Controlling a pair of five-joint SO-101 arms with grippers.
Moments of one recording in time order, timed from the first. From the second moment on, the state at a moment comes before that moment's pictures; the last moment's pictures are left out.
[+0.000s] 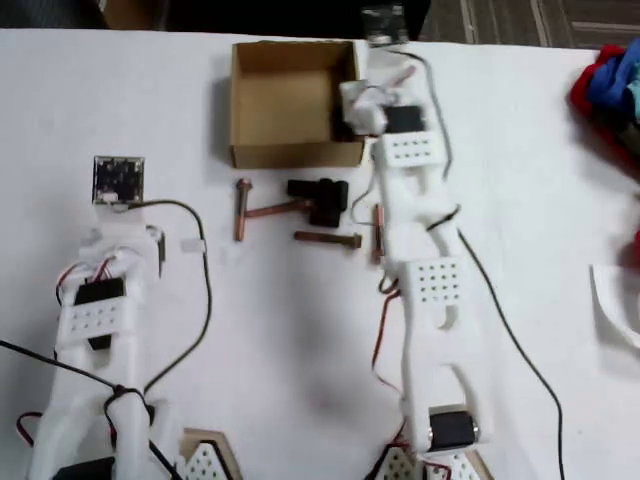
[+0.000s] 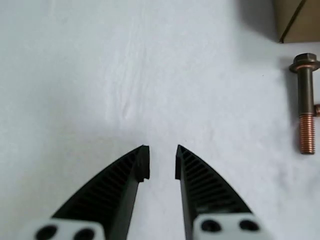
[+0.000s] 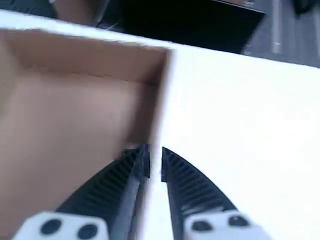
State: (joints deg) left arm -20.7 -34.3 65.8 23.3 -9.9; right arm -8.7 67.5 -77.4 55.7 4.0
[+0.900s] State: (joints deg) left arm -20.8 -34.3 66.0 23.3 -9.9; right arm -10.9 79.1 -80.8 58.2 4.0
